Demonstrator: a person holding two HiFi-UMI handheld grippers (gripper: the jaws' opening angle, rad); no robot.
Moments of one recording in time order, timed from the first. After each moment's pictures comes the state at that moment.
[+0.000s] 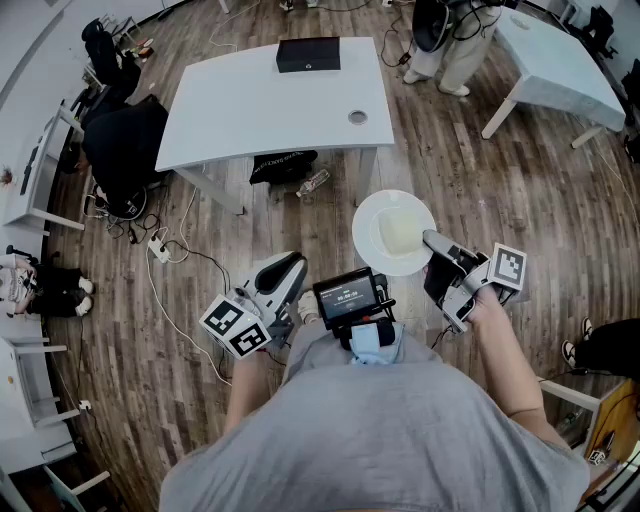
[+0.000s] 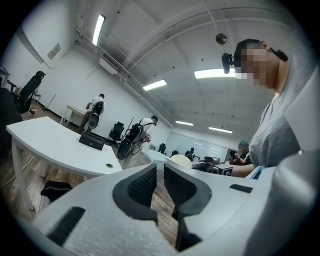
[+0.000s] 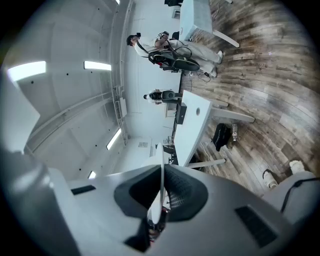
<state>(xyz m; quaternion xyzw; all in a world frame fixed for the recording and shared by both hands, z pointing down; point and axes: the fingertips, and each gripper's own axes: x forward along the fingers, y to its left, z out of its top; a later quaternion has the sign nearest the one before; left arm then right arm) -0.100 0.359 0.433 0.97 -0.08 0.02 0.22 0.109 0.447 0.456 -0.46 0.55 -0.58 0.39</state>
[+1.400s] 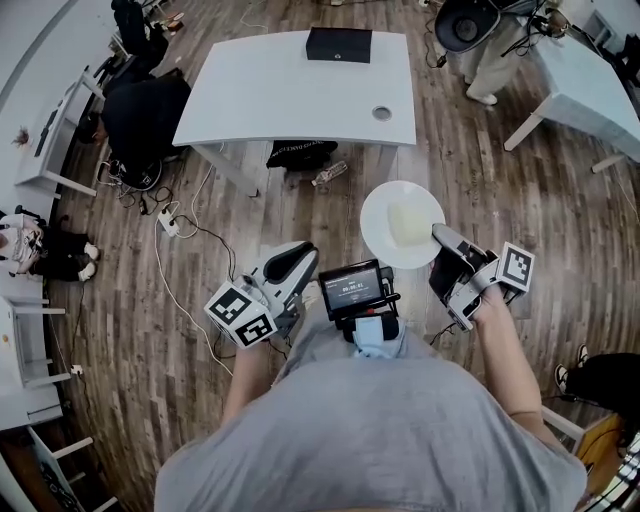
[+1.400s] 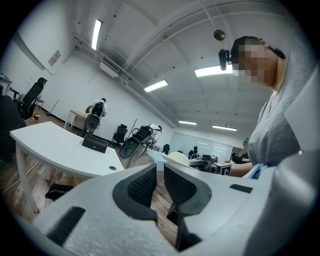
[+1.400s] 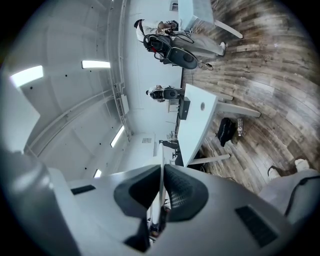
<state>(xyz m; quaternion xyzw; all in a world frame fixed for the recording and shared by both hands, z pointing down) -0.090 0.359 0.430 0.97 -0.10 0.02 0.20 0.119 0.424 0.455 -0.42 0.57 -0.59 0.39</state>
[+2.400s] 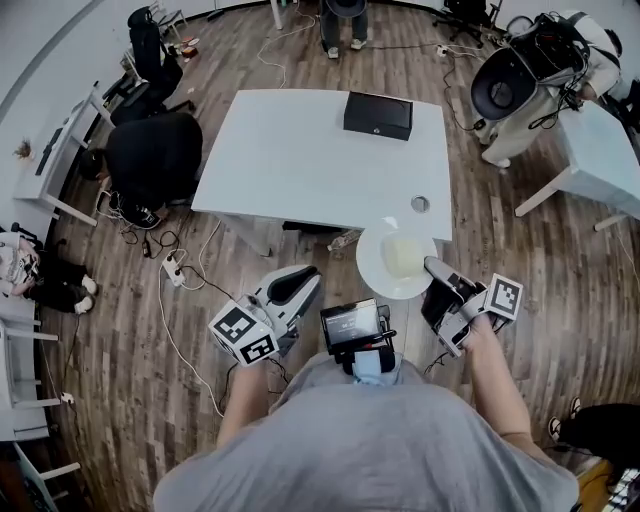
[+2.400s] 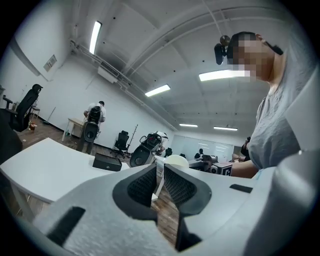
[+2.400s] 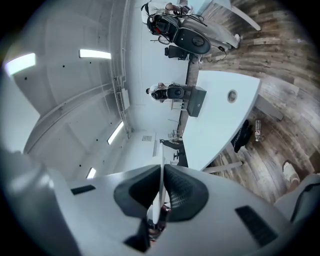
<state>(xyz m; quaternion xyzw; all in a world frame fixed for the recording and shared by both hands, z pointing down) -0.098 0.143 0.416 0.98 -0.09 0.00 0.16 0.099 0.205 0.444 -0.42 0.59 -0.58 0.37</state>
